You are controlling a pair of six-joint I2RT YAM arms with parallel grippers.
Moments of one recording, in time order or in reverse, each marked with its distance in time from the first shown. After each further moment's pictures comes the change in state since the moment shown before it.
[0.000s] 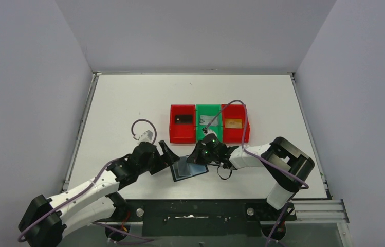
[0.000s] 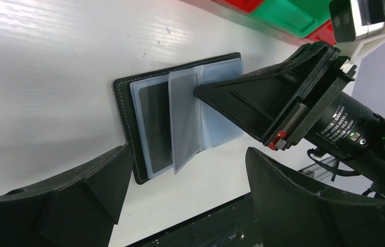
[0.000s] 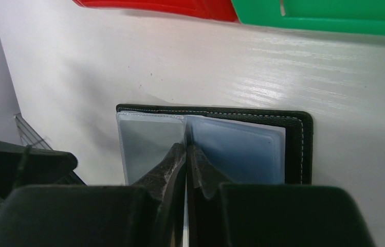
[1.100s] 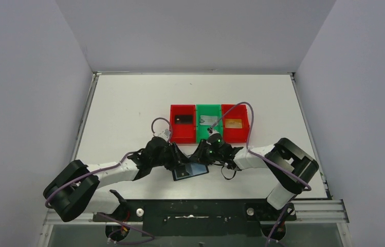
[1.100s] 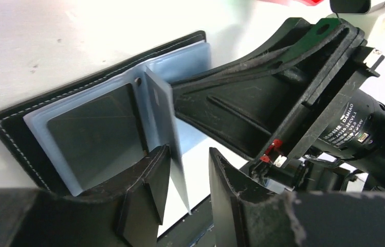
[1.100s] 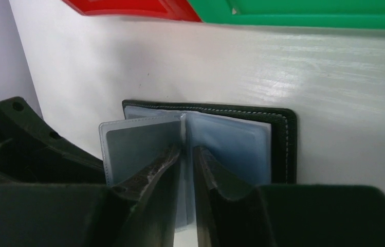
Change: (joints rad) left arm 0.018 0.448 -0.008 0.486 0.297 -0.023; right arm -0.050 -0.019 -0.070 0.090 -0.053 0.061
